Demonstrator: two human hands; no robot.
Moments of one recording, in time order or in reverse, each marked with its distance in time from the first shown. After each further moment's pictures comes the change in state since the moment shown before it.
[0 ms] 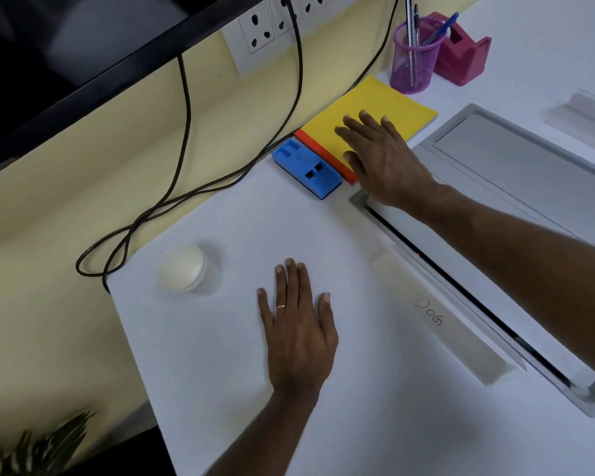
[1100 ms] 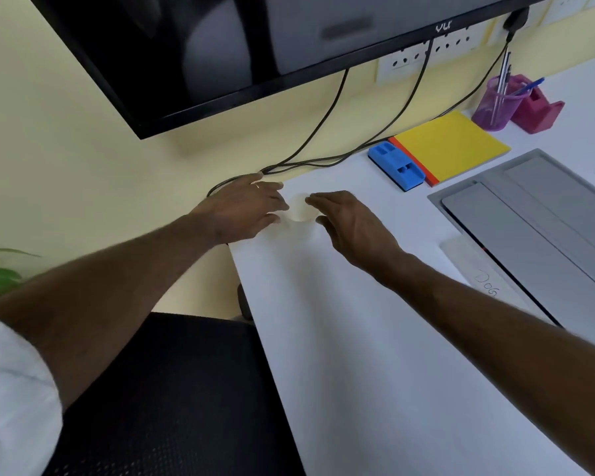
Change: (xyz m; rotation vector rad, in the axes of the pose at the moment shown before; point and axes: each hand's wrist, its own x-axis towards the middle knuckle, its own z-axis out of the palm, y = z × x) left_hand 0.082 -0.233 -0.190 0.275 -0.133 0.651; right_hand -0.080 -0.260 0.013 0.147 -0.052 -0.240
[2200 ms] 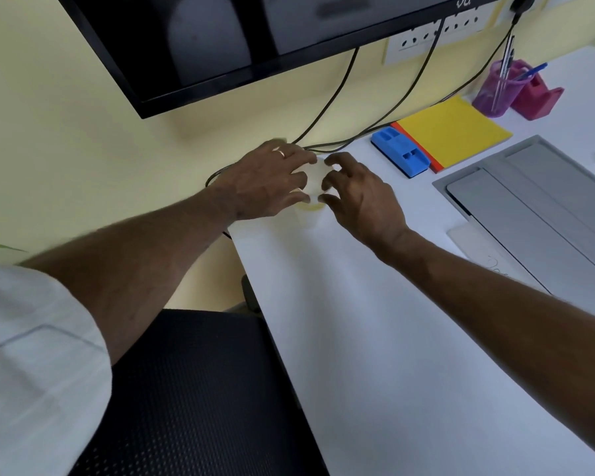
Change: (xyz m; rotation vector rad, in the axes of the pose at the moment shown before) left_hand 0.027 -0.006 -0.004 0.207 0.283 0.250; right_hand 0.024 -0.007 0.002 -0.216 0.102 0.084
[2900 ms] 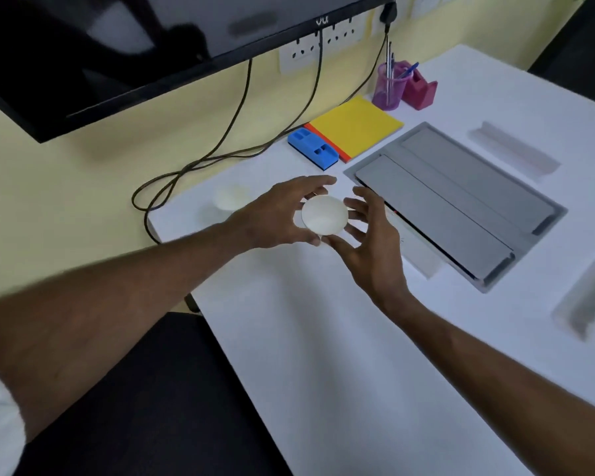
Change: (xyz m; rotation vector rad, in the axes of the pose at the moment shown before) left_hand 0.088 0.150 -0.054 -1.052 -0.164 -0.281; right_hand -0.174 0.031 -0.067 0.619 0.310 0.539
